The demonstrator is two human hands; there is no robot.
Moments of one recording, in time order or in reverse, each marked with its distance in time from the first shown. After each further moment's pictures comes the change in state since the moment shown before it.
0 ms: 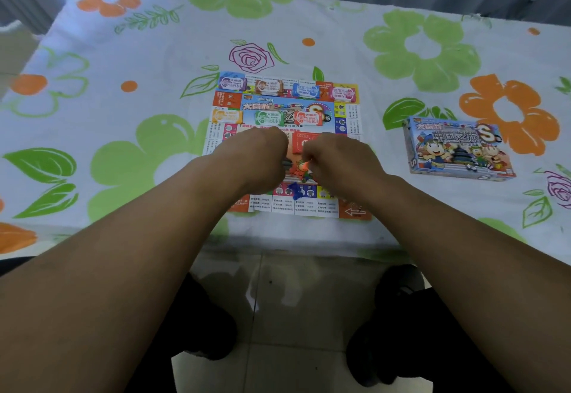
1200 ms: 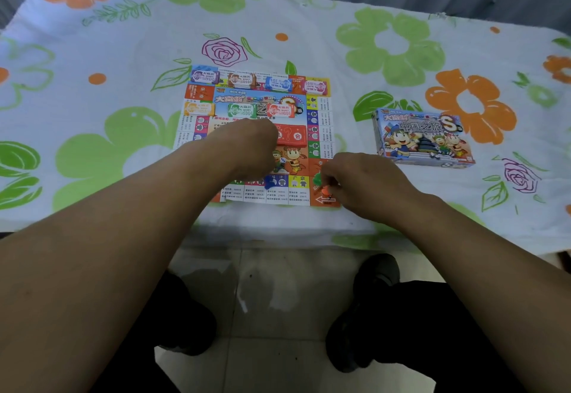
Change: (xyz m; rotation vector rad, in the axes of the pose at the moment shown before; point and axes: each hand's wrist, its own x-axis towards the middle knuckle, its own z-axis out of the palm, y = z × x) left_hand 0.006 0.028 0.005 0.017 -0.053 0.047; right_hand -0.072 0.051 -0.019 -0.077 -0.110 -0.069
